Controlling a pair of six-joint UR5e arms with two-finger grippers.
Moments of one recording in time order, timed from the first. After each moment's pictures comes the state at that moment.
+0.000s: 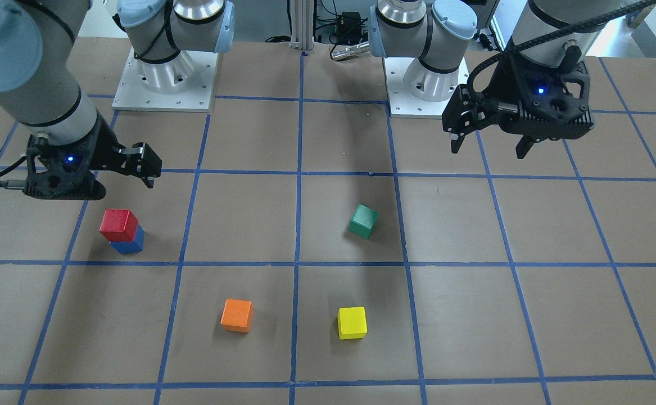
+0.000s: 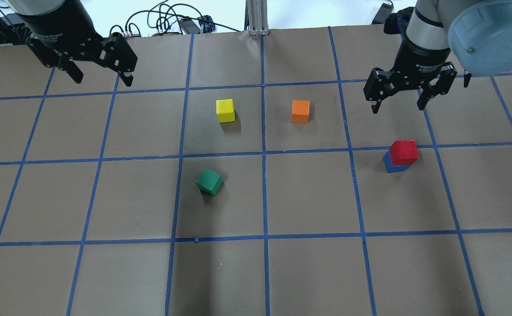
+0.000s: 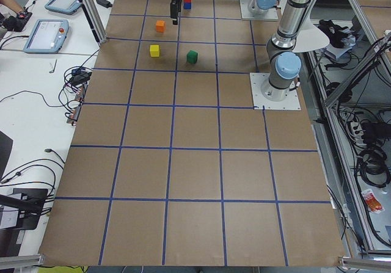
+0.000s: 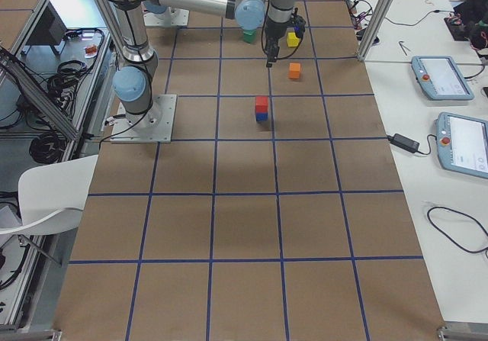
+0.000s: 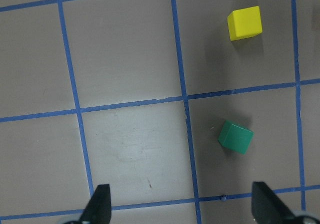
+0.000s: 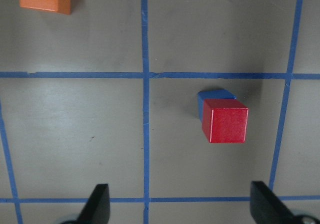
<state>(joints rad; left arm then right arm) -1.54 -1.63 -1.41 -1.64 1.60 0.14 1.53 -1.46 1.58 -1.59 -1.60 -0.06</state>
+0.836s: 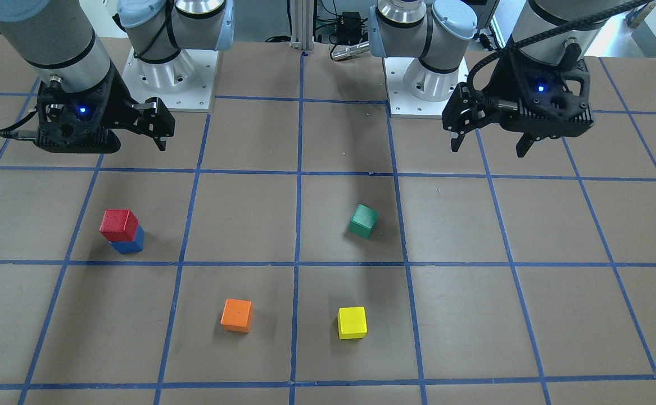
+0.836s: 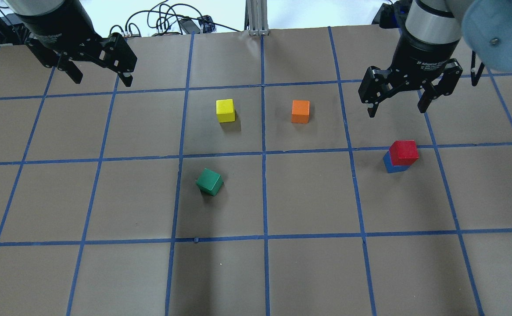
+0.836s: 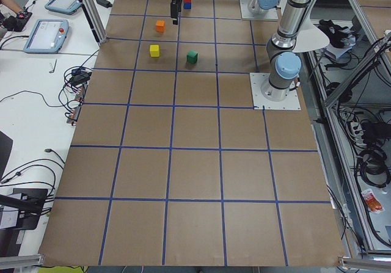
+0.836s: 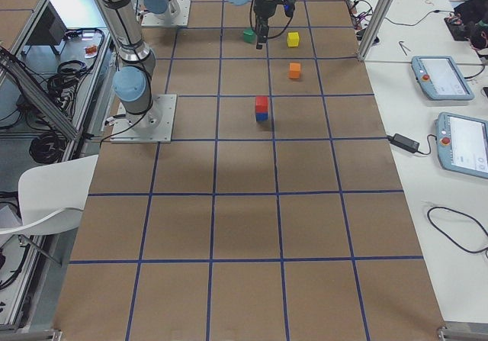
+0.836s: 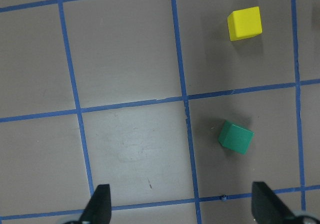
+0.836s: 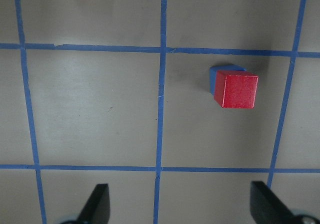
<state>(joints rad) -1.54 -1.63 -1.41 -1.64 1.60 0.14 1.56 -1.53 1.55 -1.47 -1.60 -0.05</state>
